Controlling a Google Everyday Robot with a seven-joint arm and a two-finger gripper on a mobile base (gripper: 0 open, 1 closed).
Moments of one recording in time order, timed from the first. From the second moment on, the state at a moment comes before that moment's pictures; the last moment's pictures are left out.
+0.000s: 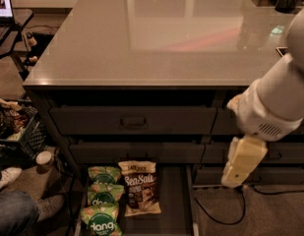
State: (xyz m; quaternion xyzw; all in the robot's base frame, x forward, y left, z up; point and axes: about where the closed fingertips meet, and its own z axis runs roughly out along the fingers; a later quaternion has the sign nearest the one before) arm 0.400 -0.173 0.857 -0.59 0.79 0.03 0.14
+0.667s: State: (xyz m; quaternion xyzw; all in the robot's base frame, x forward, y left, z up) arm 0.388 -0.157 0.803 -0.58 0.80 0.07 0.11
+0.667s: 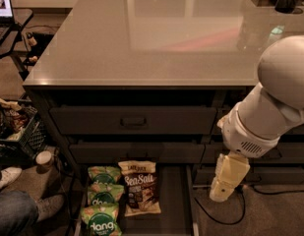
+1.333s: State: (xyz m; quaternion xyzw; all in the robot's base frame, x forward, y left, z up) arm 0.406 -0.143 0.739 -0.57 0.81 0.08 0.12
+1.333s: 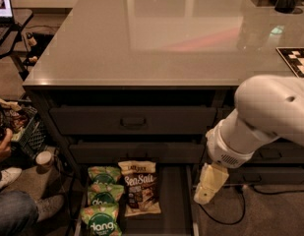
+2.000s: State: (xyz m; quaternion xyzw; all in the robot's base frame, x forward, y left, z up) arm 0.432 -0.127 0.666 -0.55 0.82 0.09 0.11
